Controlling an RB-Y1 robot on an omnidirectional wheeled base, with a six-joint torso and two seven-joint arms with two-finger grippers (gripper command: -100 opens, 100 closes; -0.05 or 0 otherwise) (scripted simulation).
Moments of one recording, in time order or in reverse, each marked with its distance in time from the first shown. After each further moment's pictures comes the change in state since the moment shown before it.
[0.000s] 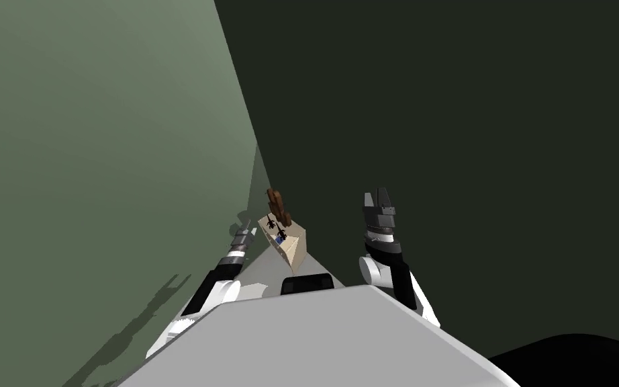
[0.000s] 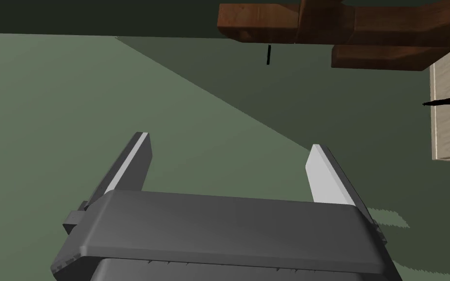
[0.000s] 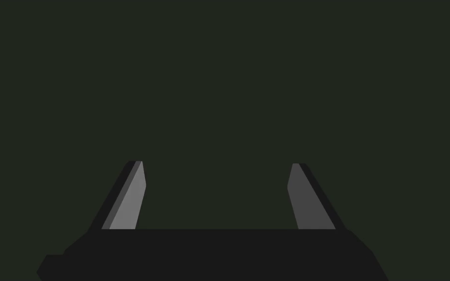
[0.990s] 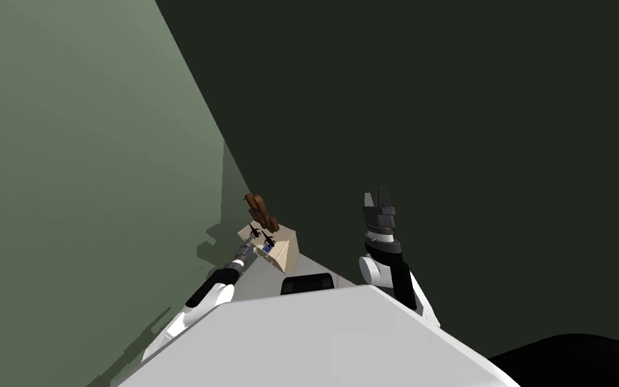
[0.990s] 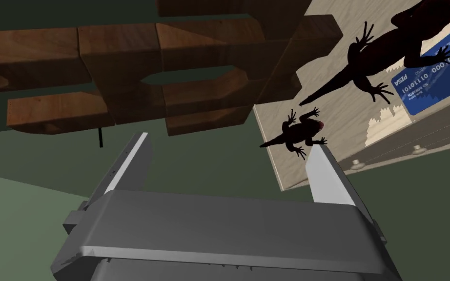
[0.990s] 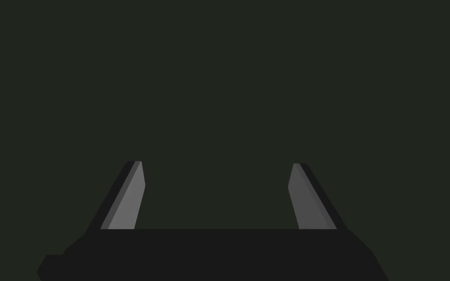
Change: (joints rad) left arm -0.056 0.138 -0.045 0.268 0.253 0.251 -0.079; right arm 0.000 0.000 0.000 0.000 0.000 0.000 0.000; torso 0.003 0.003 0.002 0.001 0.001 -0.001
